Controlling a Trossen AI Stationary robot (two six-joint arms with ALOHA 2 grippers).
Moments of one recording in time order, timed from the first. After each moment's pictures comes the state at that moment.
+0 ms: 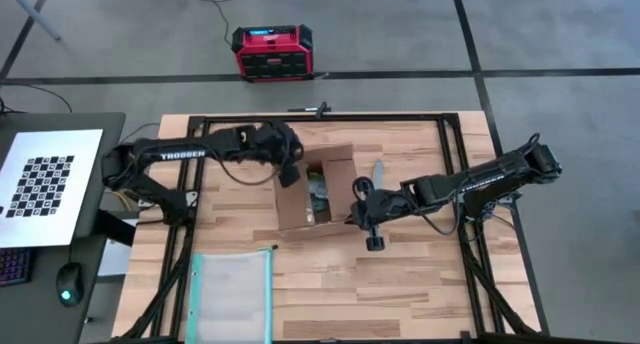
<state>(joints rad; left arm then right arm) 0.36 1.46 1.11 -0.46 -0.07 0.01 0.23 1.43 1.03 -0.35 0.13 0.02</state>
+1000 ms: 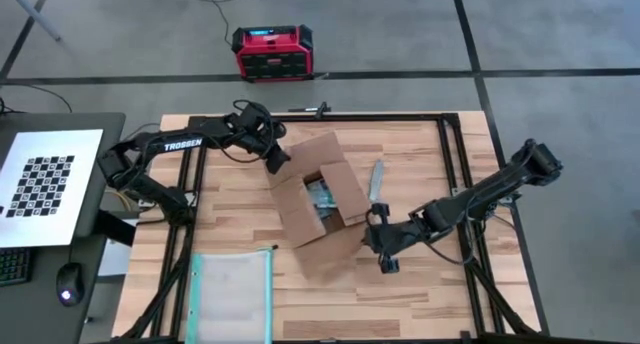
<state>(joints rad) 0.63 1.47 0.89 -0.32 0.42 -0.08 0.41 1.43 0.87 -0.37 0.28 0.24</state>
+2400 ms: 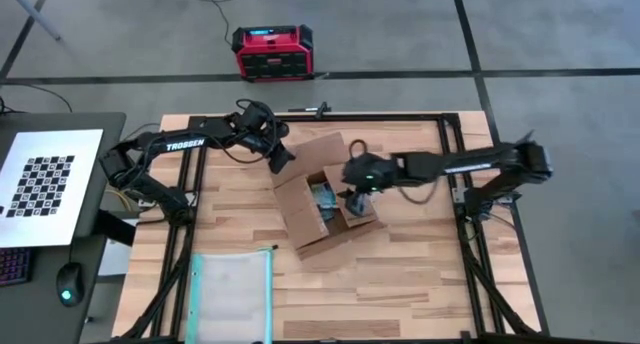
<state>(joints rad) 0.63 1.48 0.92 -0.26 0.43 -0.08 -0.05 1.54 1.12 -0.42 0.10 0.29</state>
